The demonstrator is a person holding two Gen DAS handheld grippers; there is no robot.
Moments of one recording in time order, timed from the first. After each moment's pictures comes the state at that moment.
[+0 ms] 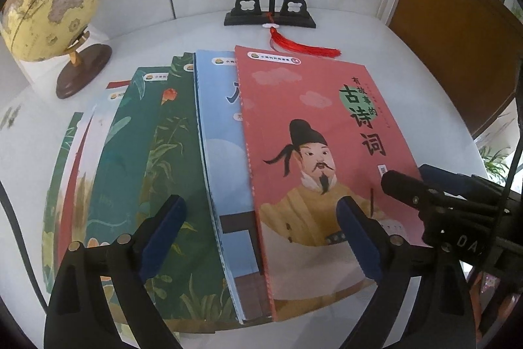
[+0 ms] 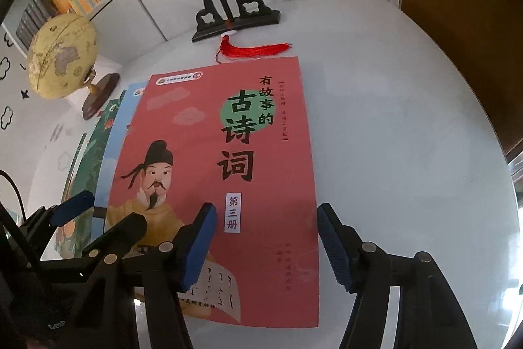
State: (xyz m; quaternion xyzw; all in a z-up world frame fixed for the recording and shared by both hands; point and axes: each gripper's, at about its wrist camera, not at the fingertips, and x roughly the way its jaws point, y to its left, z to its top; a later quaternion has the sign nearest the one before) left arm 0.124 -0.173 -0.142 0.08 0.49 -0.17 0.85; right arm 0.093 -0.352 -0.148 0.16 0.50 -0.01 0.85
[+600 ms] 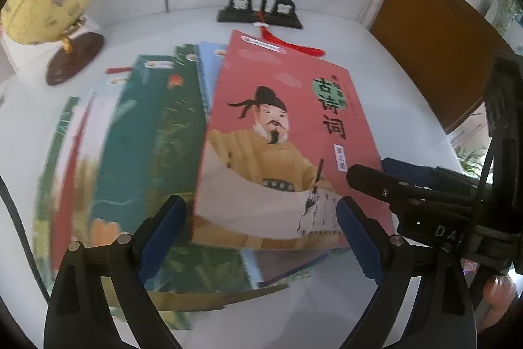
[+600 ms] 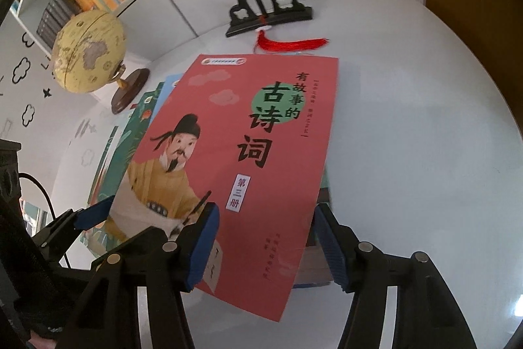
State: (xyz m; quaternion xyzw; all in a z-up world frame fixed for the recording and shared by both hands) left arm 0.117 -0.143 -0.123 0.04 0.50 -0.21 0.84; right arm 0.087 -0.325 -0.147 0.17 0.49 0.04 0.85
